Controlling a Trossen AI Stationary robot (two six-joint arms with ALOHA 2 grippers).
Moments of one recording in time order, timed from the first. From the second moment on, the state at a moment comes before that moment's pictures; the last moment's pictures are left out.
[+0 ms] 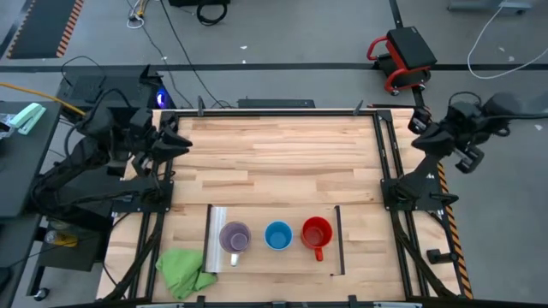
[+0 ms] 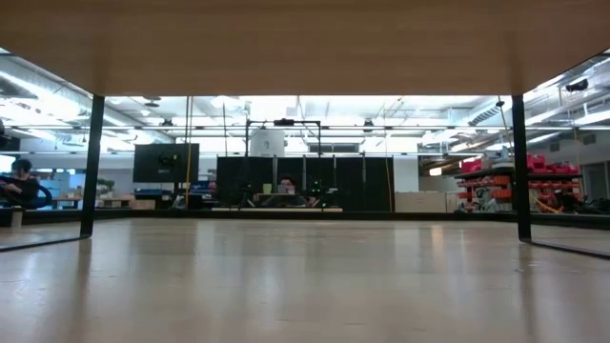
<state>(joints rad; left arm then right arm) 0.41 0.57 0.96 -0.23 0.55 -0.43 0.83 0.45 1.14 -0.43 0.52 0.26</state>
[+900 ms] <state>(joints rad) 0.36 0.47 0.68 0.11 0.60 -0.48 0.83 0.03 0.61 0.02 0.36 0.13</state>
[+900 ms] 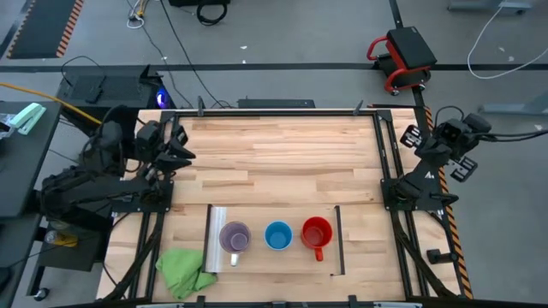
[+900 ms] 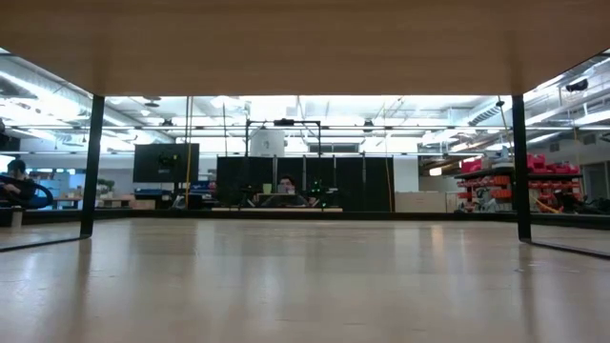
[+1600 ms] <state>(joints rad) 0.36 0.40 0.41 0.42 0.57 -0.59 0.83 0.00 0.29 0.46 0.36 0.14</state>
